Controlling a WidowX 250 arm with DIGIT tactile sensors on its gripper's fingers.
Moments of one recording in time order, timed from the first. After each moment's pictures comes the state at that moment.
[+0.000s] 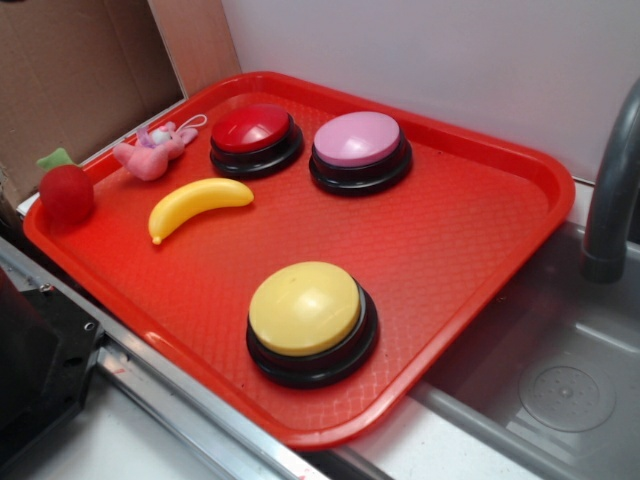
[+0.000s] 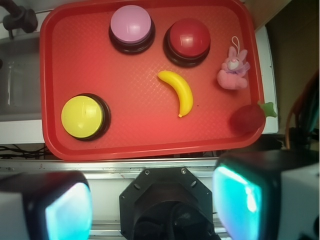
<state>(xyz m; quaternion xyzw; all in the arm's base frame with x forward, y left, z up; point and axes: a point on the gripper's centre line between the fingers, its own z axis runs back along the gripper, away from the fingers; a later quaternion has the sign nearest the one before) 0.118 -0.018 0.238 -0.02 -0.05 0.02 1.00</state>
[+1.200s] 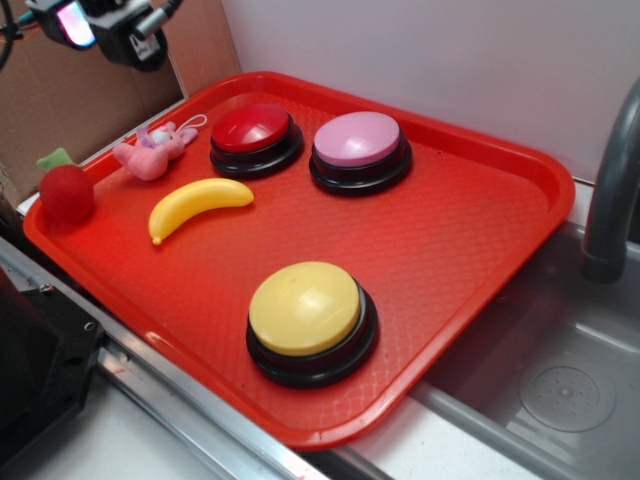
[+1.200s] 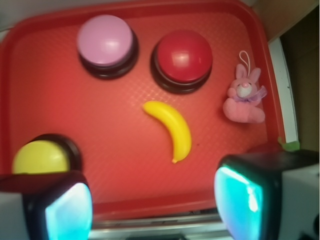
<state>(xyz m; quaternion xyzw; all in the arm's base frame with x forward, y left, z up) 0.185 0.014 0.155 -0.01 -0.07 0.04 1.00</state>
